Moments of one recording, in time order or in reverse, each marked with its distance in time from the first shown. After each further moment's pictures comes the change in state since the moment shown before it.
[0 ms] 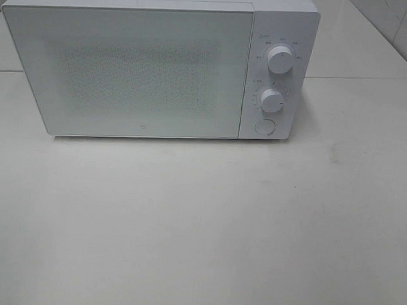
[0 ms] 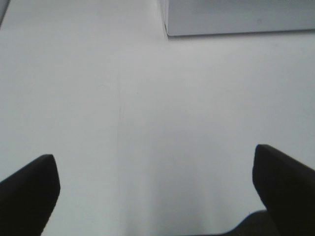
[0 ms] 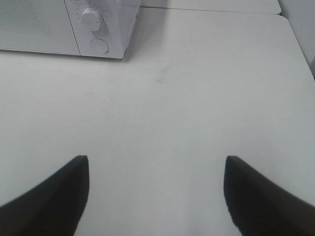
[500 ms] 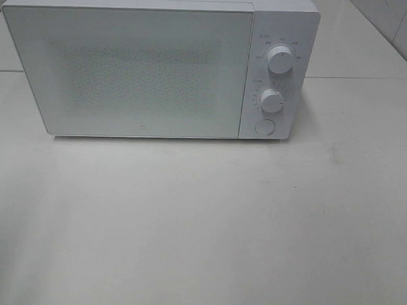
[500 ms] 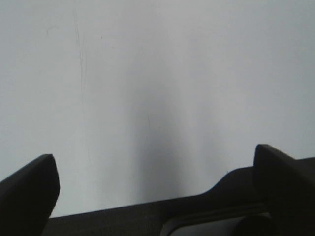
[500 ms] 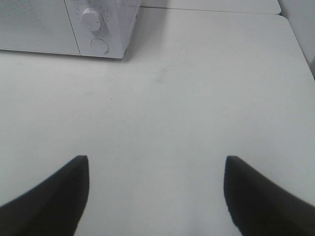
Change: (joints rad) left arm 0.000 0.444 -0.056 -0.103 -0.031 0.096; right arm 0.000 0.000 0.000 0.000 0.000 0.000
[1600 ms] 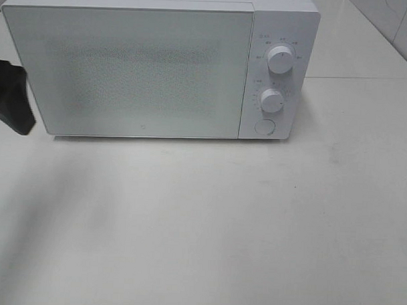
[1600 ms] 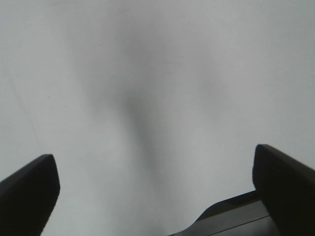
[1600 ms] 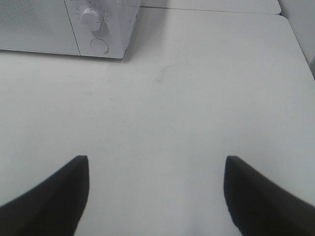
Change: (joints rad) left arm -0.209 0.852 -0.556 0.023 0.054 -0.049; right arm 0.000 0.000 0.000 0.000 0.000 0.000
